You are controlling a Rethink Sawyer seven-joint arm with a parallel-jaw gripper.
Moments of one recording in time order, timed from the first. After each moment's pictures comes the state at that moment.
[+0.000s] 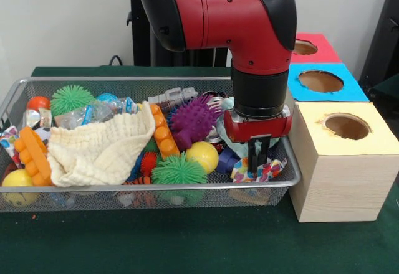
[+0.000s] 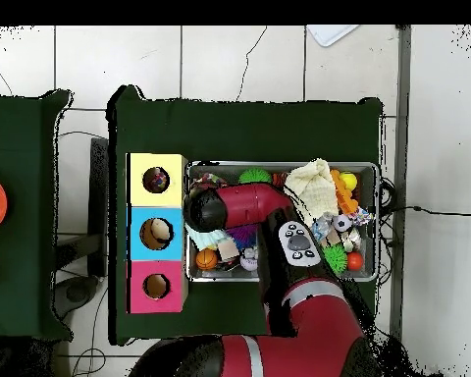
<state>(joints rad) -0.27 -0.42 0.22 1.49 -0.36 0.37 1.69</state>
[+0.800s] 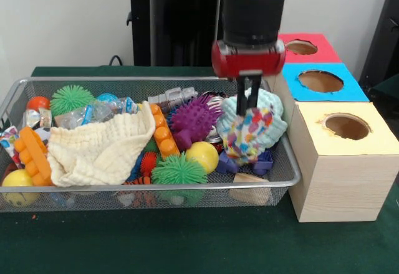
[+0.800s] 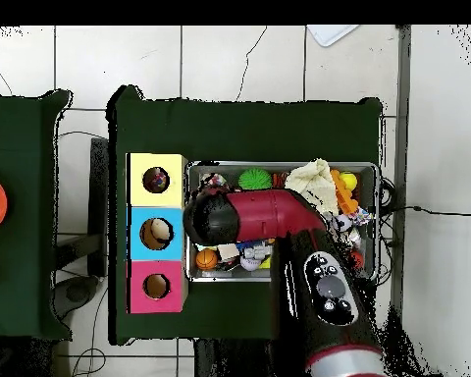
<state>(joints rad) -0.32 -0.70 0.23 1.66 -0.31 0.50 1.69</state>
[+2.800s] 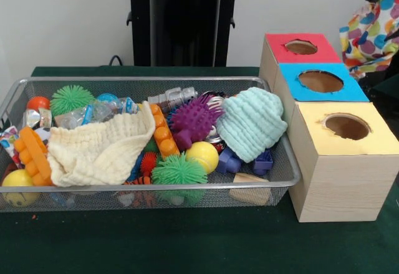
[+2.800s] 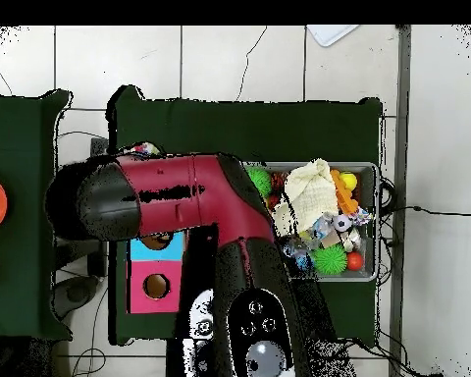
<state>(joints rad) -0.14 -0.94 0.23 1.51 -0.11 0.79 1.69</state>
